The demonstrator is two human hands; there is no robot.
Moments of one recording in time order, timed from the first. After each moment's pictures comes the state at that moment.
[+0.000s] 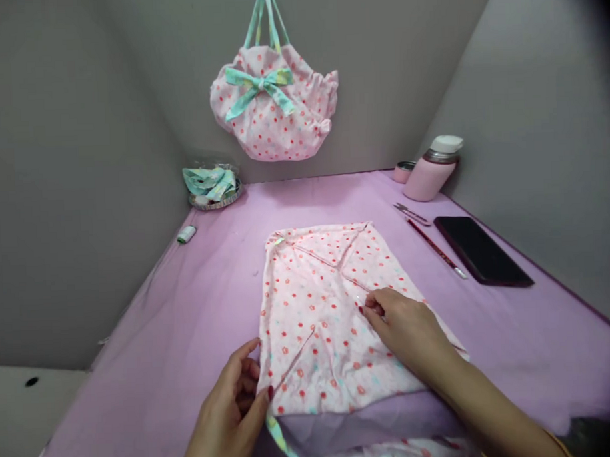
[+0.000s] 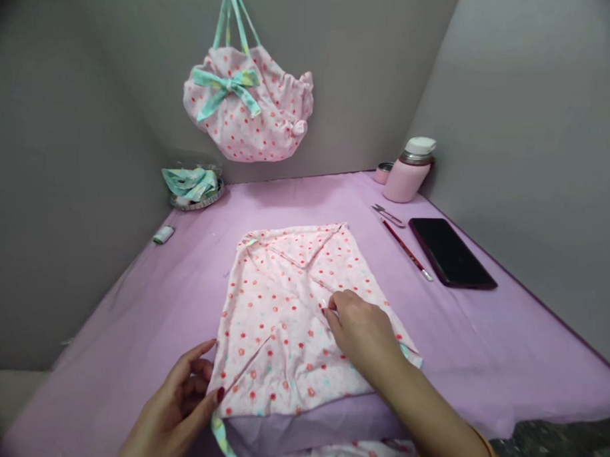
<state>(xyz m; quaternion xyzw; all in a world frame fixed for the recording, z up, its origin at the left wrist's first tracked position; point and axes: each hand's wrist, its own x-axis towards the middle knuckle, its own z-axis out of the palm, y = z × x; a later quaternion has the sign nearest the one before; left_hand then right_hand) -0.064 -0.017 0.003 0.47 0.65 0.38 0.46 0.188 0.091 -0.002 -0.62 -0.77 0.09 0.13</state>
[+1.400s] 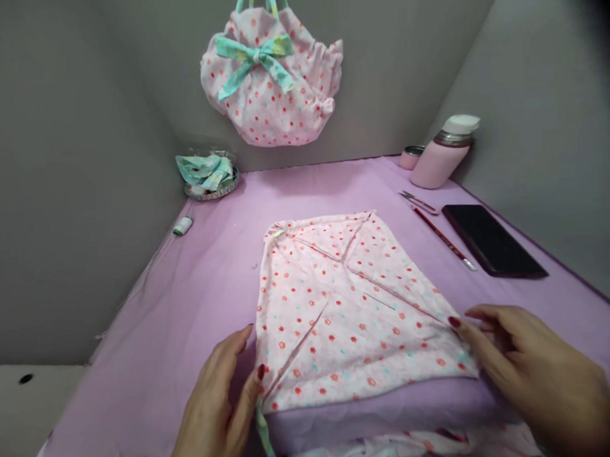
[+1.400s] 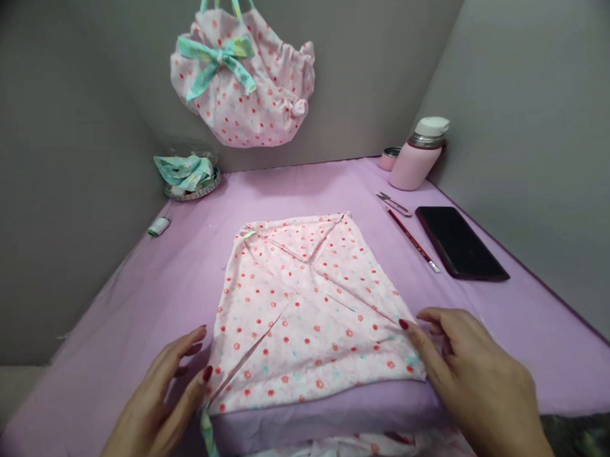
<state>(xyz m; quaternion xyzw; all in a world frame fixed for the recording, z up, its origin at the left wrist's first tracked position) -0.079 -0.017 0.009 0.70 0.66 0.24 0.14 0.264 0.043 0.001 -0.73 -0.66 0.03 0.17</state>
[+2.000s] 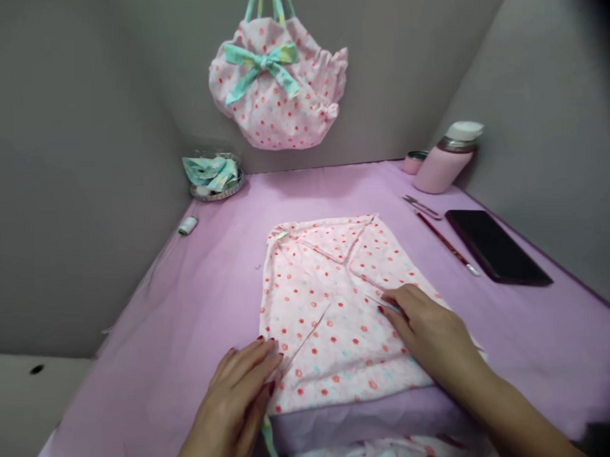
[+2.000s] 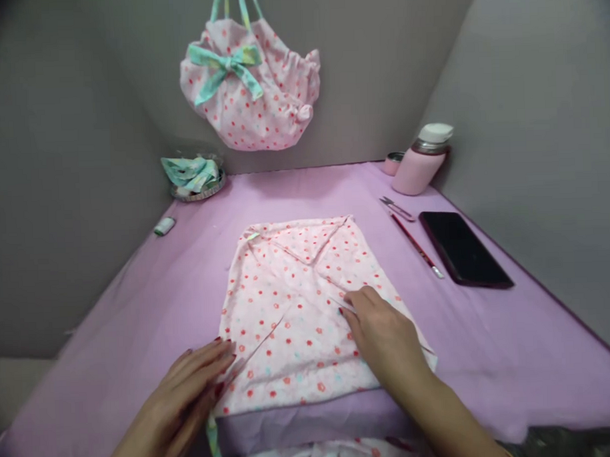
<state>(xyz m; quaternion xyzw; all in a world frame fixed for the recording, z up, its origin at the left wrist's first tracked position) -0.082 -0.016 0.006 0.82 0.54 0.17 0.13 0.208 0.083 -0.010 -0.59 -0.79 0.06 0.15</state>
